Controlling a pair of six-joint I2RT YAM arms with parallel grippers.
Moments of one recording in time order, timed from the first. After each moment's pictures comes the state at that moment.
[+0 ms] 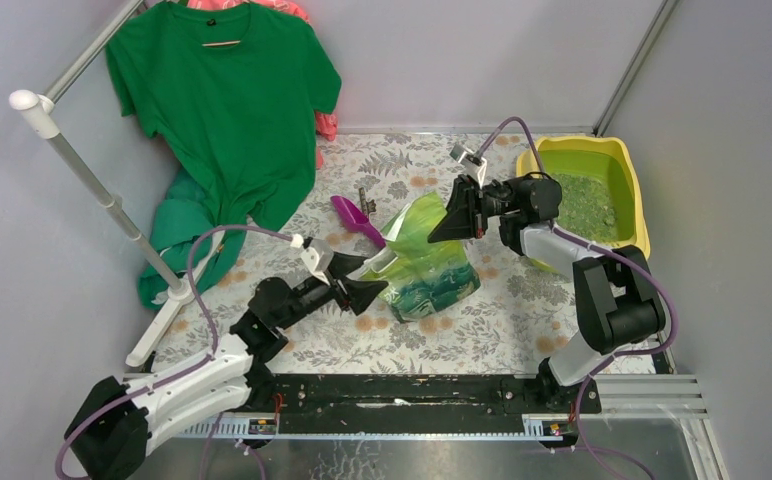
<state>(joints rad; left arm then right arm) -0.72 0.75 0.22 0.66 0.26 -0.29 0.31 1.61 0.91 1.45 -1.56 1.24</state>
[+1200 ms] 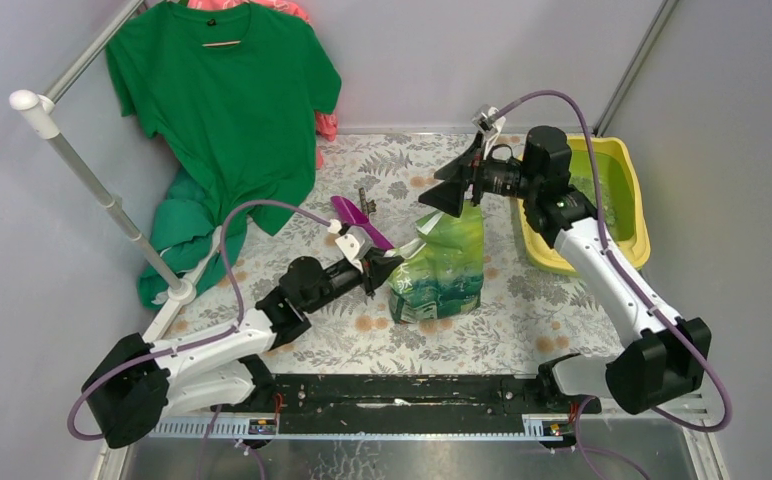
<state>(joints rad) -0.84 1.05 0.43 0.65 0.13 -0.12 0.32 1.32 1.16 0.03 -0.92 0.29</state>
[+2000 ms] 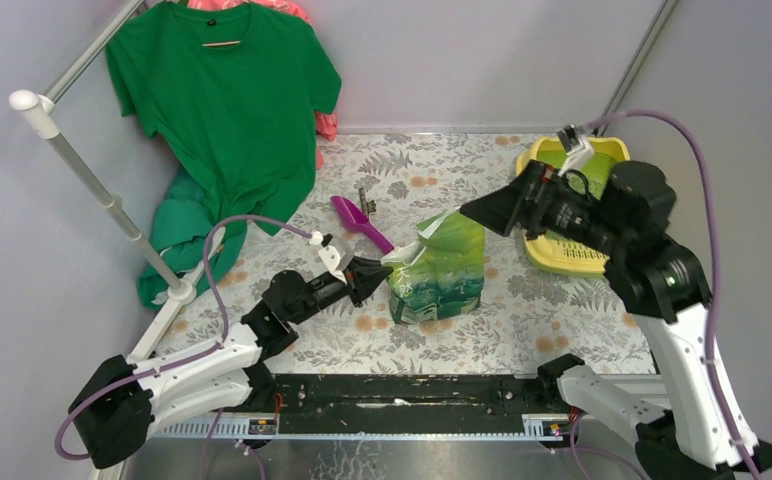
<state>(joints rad) -0.83 0.90 0.32 0.65 0.17 -0.16 0.40 1.02 1.49 -0.72 -0.49 0.61</state>
